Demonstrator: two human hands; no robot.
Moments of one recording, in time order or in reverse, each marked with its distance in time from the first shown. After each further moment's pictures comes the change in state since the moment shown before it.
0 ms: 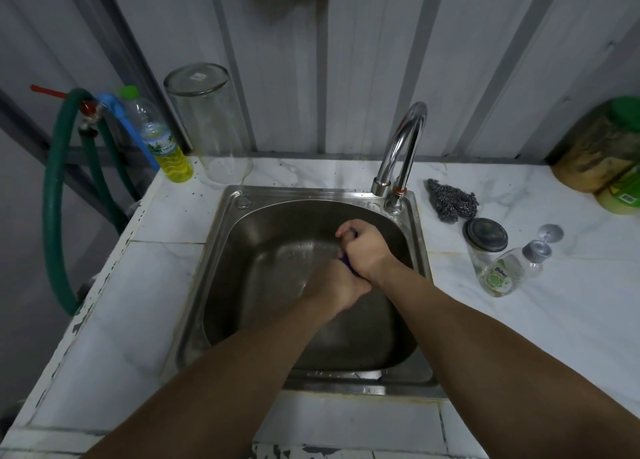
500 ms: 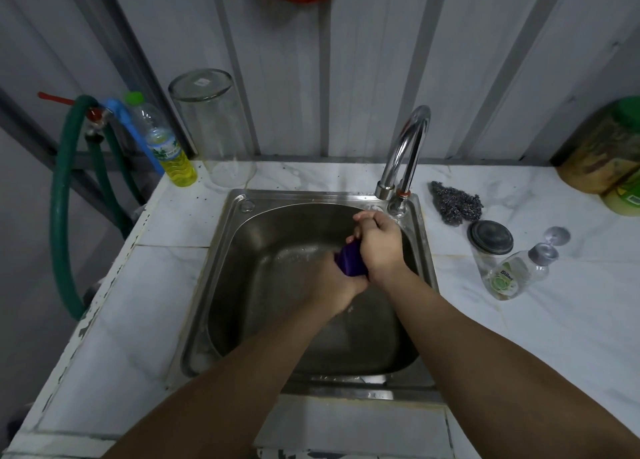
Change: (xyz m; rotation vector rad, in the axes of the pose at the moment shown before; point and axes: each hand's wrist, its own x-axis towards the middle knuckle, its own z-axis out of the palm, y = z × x) left_hand -0.027 0.013 -0.020 -0.079 0.154 0.090; right_hand -0.002 -0.011 -0.001 0.520 0.239 0.013
